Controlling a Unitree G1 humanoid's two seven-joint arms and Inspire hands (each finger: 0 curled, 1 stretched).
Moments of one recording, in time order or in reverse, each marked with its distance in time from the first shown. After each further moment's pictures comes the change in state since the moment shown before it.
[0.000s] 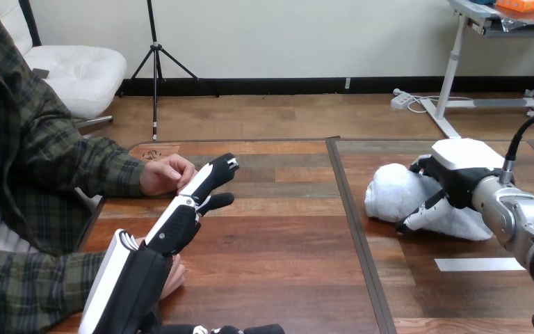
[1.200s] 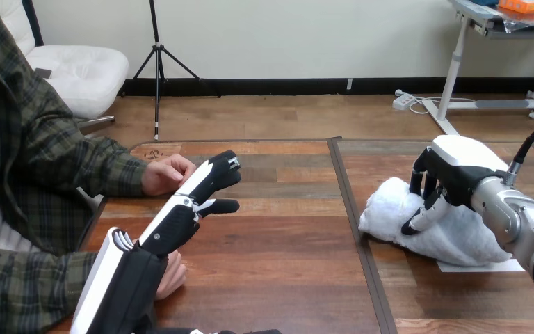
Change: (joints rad) left arm 0.017 0.022 0.007 -0.051 -0.006 -0.009 -0.002; right arm 0.028 -0.002 -0.083 -0.006 0.099 -0.082 0.025
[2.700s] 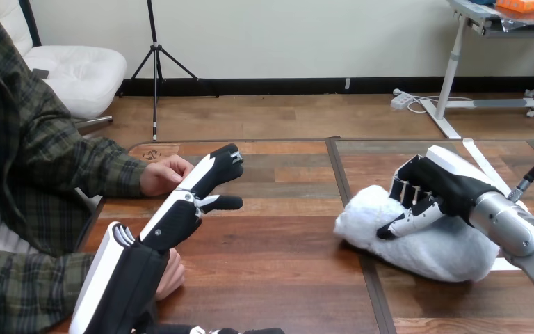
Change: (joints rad) left arm -0.012 0.002 -0.002 -0.018 -0.004 0.008 -0.007; right arm 0.085 -0.013 -0.152 -0.008 0.207 -0.241 0.160
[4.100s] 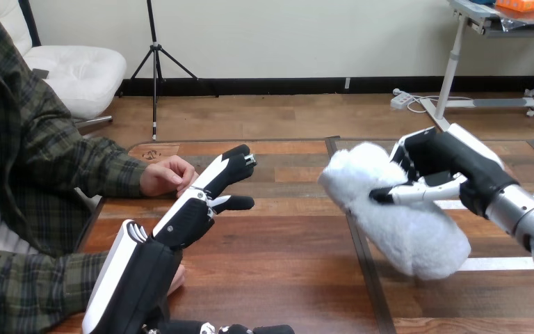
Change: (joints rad) left arm -0.013 0.000 -0.039 0.003 -0.024 0.043 -0.014; right arm 0.042 0.001 -0.283 -0.006 0.382 -0.157 0.399
